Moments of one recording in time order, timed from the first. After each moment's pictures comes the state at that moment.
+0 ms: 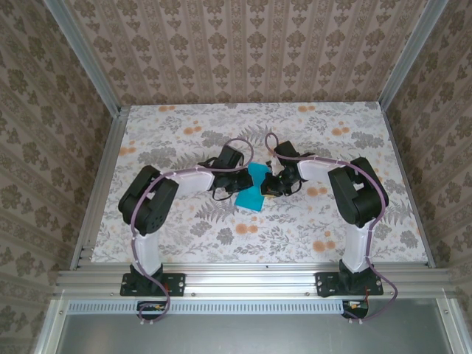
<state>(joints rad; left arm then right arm) -0.70 1.93 1.14 -0.16 0.27 -0.82 0.39 1.95 1.15 -0.47 -0.50 0.44</state>
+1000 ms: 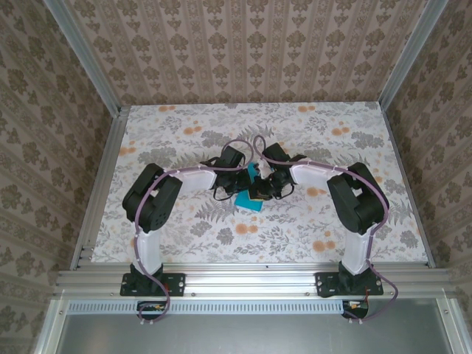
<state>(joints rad) -0.70 1.96 1.16 -0.19 0.25 -0.86 0.50 1.89 1.16 -0.48 -0.57 0.48</state>
